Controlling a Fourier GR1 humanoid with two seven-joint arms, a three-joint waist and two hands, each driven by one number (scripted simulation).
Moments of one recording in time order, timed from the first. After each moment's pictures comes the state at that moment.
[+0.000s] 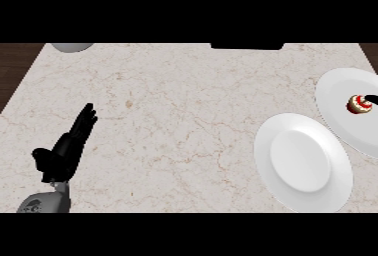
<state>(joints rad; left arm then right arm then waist) -0.08 0.18 0.09 -1.34 -0.03 -0.09 -0.12 -0.81 -0.74 -0.44 -0.23 0.46 -0.09 -0.46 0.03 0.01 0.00</state>
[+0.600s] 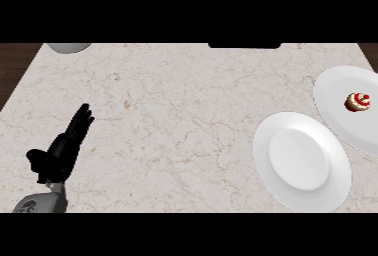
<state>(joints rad) -0.08 0.19 0.11 -1.34 -0.02 -0.10 -0.13 -0.72 -0.88 -0.71 -0.17 0.19 0.16 -0.55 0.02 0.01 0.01</state>
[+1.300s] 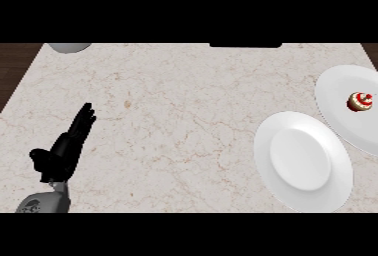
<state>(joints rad) -0.08 0.18 0.10 -1.35 -0.03 -0.09 -0.13 -0.45 -1.00 -0.76 -0.16 0.13 0.42 -0.73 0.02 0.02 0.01</state>
